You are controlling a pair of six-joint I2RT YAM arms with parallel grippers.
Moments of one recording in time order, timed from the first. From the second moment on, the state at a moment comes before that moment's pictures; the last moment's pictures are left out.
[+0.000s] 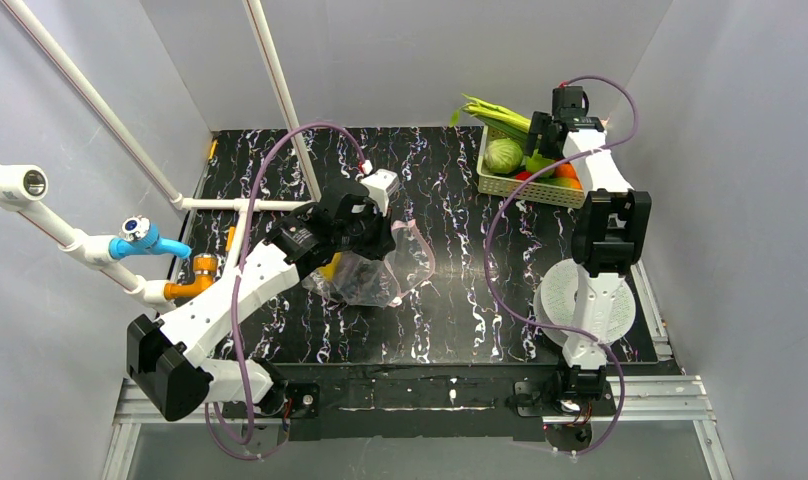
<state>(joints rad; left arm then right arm) -0.71 1.27 1.17 -0.58 0.10 -0.26 0.02 2.18 1.99 -0.64 0.18 0.21</state>
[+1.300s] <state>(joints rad) -0.71 1.29 1.17 -0.58 0.11 -0.27 0.02 2.35 2.16 -0.71 0.11 0.19</state>
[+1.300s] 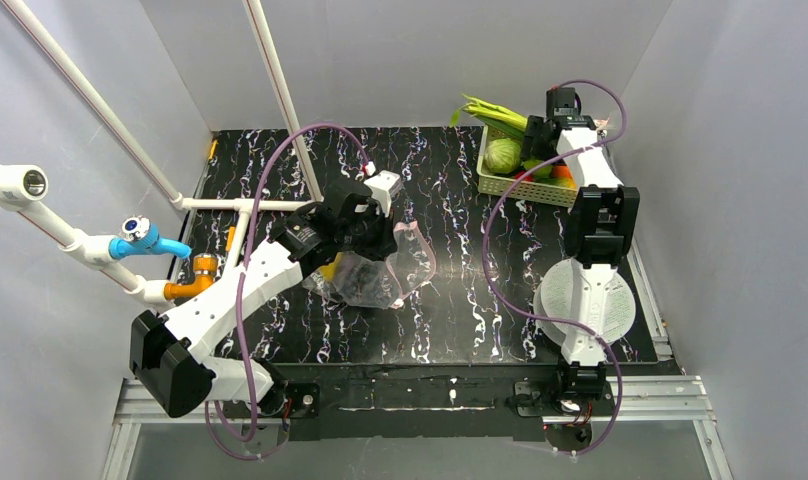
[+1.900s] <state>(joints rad) -0.71 1.29 1.17 -0.58 0.11 -0.27 0.16 1.57 1.38 -0.49 -0.18 0.40</state>
